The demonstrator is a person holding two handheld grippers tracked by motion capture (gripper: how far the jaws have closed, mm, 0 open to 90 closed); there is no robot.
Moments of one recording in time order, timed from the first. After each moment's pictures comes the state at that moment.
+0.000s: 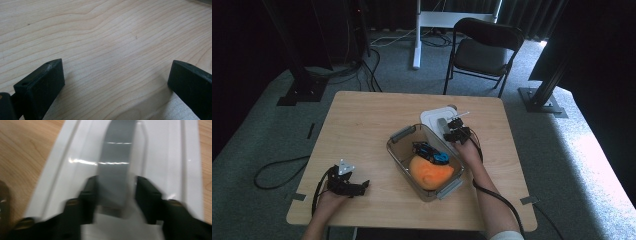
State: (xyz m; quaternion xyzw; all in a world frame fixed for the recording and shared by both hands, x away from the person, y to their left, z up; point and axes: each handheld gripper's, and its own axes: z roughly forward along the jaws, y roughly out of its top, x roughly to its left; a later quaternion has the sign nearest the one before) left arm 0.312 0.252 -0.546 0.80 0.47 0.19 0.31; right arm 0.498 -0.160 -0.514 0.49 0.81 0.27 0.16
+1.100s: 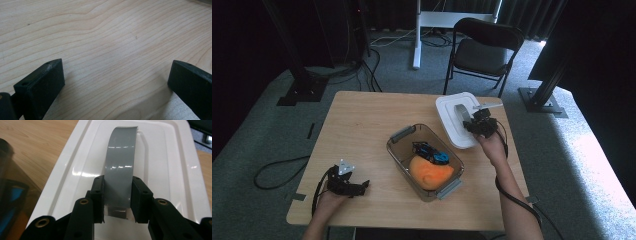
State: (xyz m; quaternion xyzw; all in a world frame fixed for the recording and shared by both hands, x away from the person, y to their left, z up) left arm 0.312 0.252 -0.546 0.80 0.48 0.19 0.31; right arm 0.454 -0.222 -0.419 0.48 0.78 0.35 0.20
